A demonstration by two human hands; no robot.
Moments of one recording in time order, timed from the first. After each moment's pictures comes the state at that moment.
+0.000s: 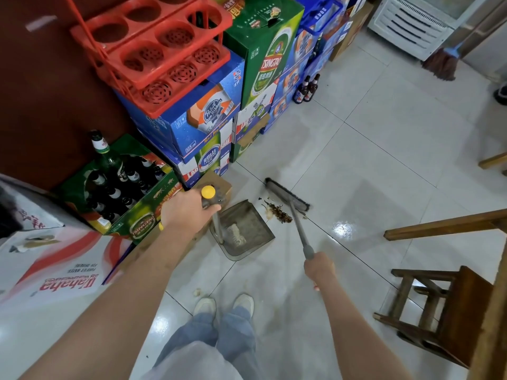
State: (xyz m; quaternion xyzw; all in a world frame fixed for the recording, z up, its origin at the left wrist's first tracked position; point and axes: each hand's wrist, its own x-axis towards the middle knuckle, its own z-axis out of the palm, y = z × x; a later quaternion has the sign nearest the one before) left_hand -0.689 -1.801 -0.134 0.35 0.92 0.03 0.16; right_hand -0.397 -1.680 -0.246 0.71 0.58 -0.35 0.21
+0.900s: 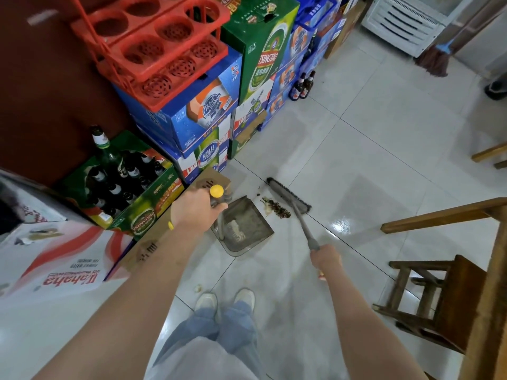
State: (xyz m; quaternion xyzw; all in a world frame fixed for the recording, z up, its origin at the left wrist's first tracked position) left_hand -0.670 -1.809 -0.141 0.38 0.91 0.01 0.15; right_hand -0.383 -1.677 -0.238 0.72 0.56 -0.35 0.22
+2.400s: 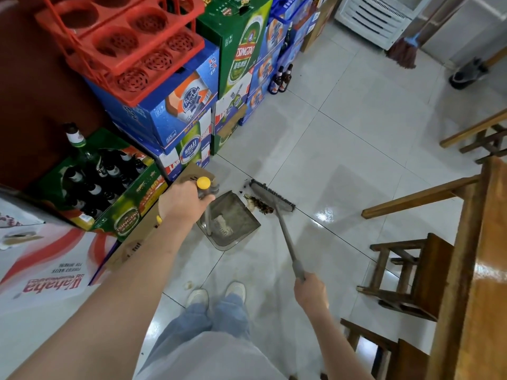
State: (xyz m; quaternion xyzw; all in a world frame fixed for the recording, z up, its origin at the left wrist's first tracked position) left_hand -0.664 -1.809 -0.134 0.37 0.91 0.05 0.16; right_hand -0.342 -1.787 -0.211 0.74 0.57 -0.32 0.19
